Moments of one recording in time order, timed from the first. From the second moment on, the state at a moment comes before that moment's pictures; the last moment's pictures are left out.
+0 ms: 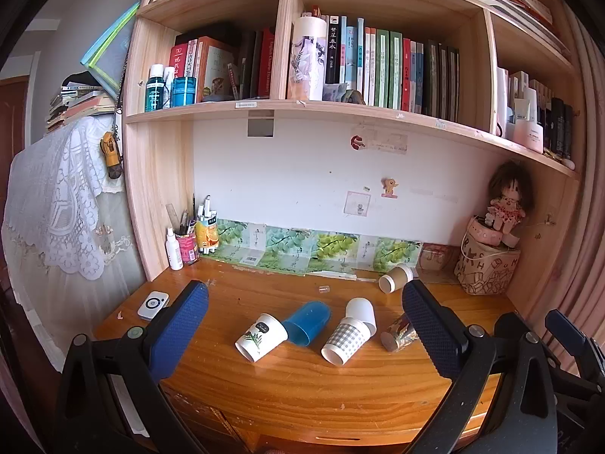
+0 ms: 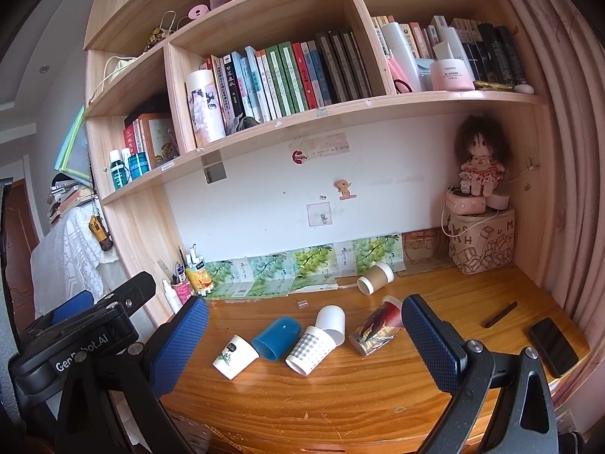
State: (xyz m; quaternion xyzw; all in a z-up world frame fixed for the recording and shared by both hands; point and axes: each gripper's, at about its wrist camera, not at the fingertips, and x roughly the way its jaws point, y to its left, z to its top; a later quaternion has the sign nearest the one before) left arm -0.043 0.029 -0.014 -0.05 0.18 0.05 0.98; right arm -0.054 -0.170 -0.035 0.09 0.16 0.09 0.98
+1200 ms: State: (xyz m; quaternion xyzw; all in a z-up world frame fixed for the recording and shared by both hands) left arm 0.068 -0.012 -0.021 0.04 0.26 0.00 0.97; right arm 0.065 -0.262 -0.056 0.23 0.29 0.03 0.93
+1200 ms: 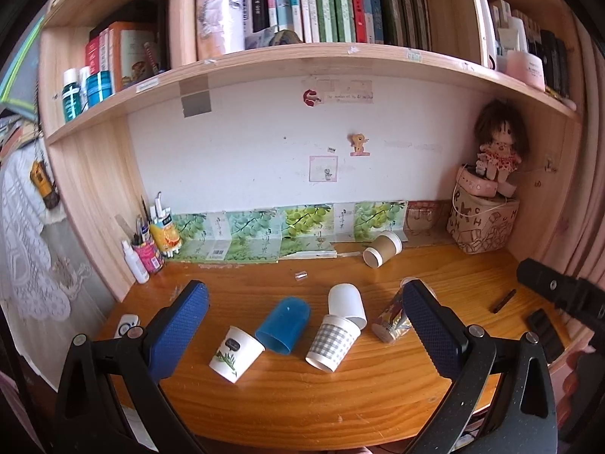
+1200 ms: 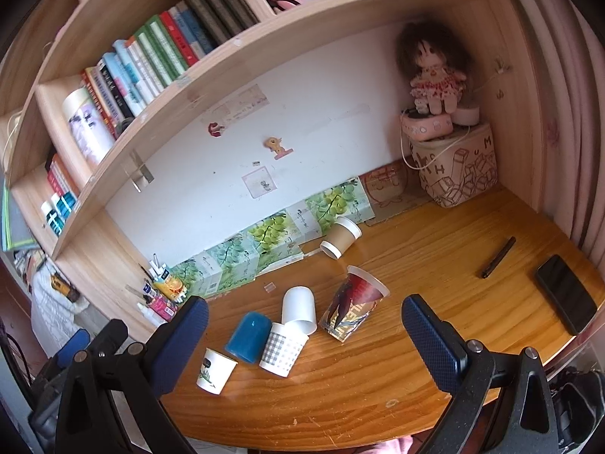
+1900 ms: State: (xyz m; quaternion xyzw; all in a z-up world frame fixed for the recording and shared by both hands) left arm 0.198 -0.038 -0.024 0.07 0.25 -0.08 0.96; right arm 0.243 -0.327 -0.091 0.37 0.39 -0.01 0.85
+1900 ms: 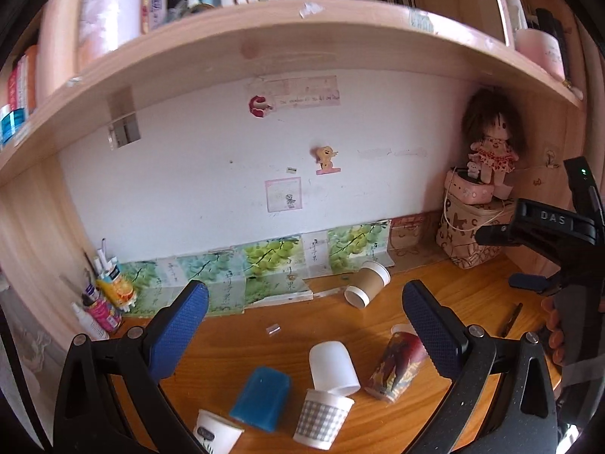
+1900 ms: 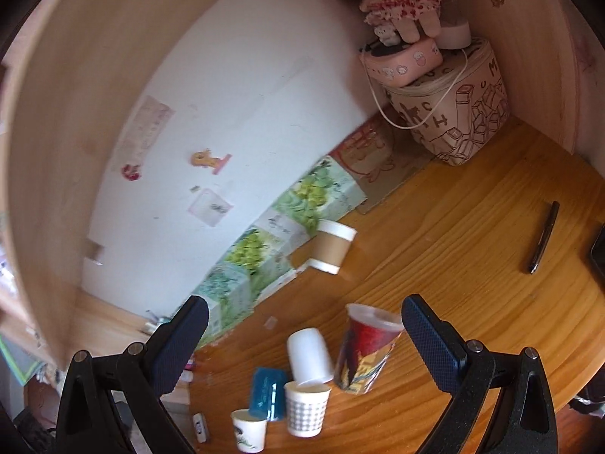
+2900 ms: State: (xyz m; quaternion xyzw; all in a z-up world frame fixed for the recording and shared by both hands) left arm 0.376 -0.087 -0.136 0.07 0.40 -0.18 0.90; right arm 0.442 -0.332 -0.250 0.45 0.56 -0.02 0.69
